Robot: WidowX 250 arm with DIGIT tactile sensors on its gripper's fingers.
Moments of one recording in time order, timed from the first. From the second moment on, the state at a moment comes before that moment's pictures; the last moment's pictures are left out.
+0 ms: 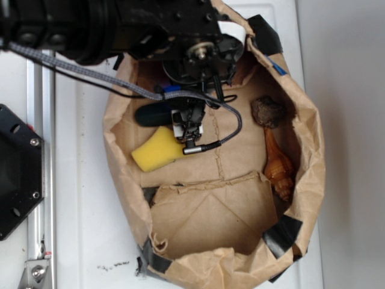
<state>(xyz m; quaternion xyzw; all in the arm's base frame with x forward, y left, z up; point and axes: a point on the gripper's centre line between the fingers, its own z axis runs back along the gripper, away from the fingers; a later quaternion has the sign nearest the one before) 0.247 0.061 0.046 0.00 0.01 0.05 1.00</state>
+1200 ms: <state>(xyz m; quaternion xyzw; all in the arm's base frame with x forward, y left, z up) 0.250 0.047 0.033 0.02 0.03 0.09 1.00</state>
